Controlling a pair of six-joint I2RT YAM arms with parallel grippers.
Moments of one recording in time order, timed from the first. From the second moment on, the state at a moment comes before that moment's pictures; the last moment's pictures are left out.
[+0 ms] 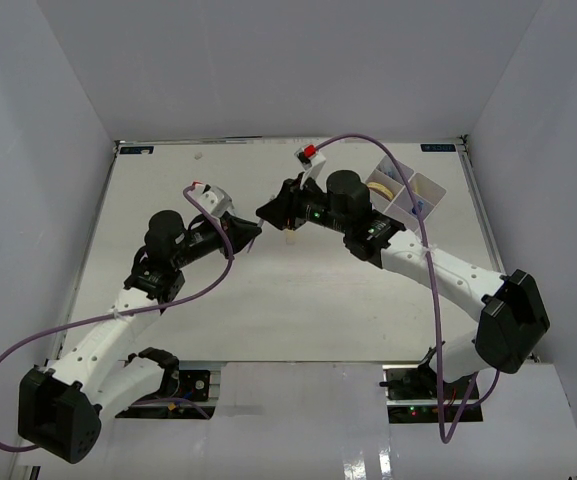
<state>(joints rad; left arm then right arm) -0.40 0.95 0.68 0.20 0.57 -0.12 0.81 1.45 1.16 0.16 -0.28 0.46</state>
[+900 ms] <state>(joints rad) -0.40 1.16 0.77 -0.03 0.06 -0.28 0.29 1.28 1.04 0.10 0.23 0.10</state>
